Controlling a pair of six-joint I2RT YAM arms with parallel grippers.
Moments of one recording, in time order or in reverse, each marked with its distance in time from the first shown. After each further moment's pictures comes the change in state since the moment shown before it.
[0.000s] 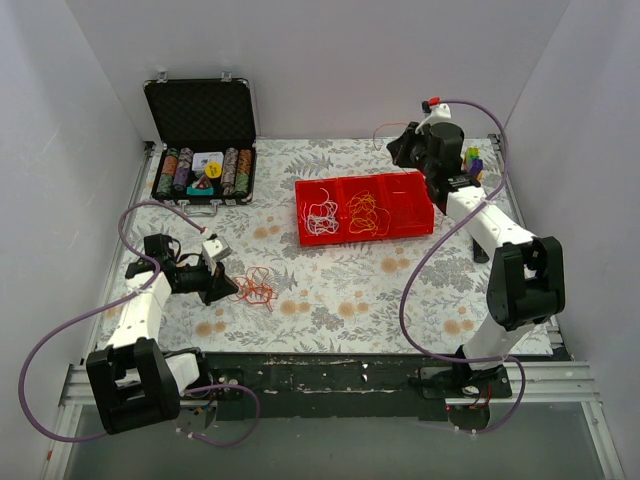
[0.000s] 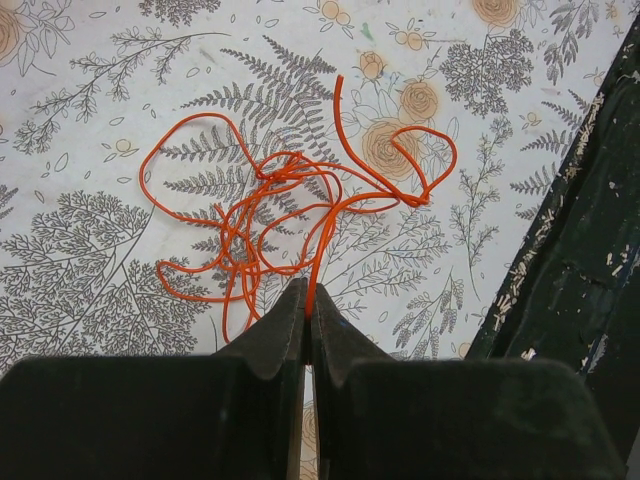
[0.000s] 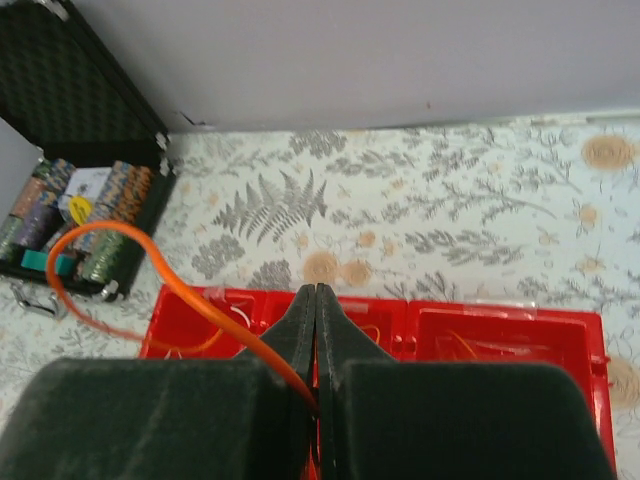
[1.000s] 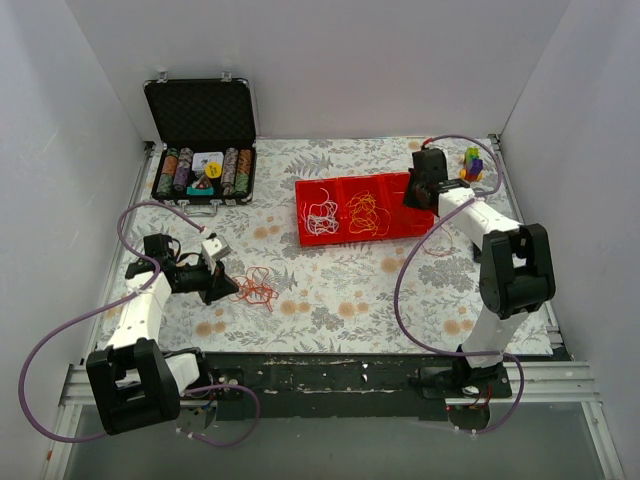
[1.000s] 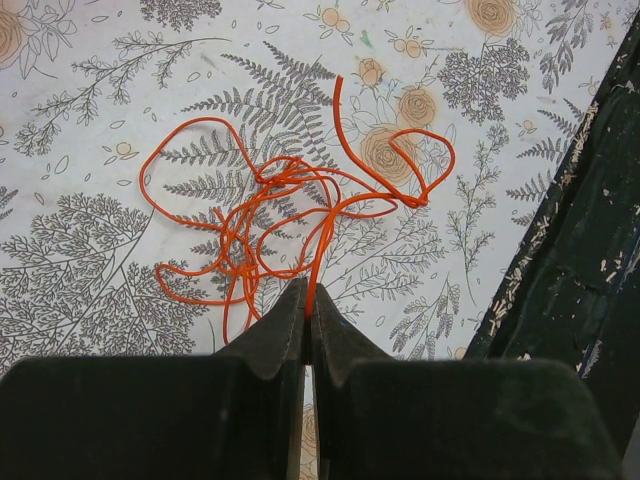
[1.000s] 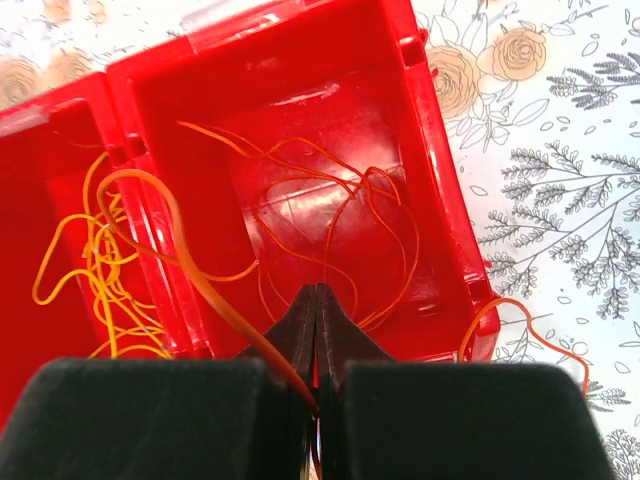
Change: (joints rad) left arm 0.000 -0.003 -0.001 0.006 0.011 -0.024; right arm 0.007 0.079 -0.057 -0.477 0.319 0.056
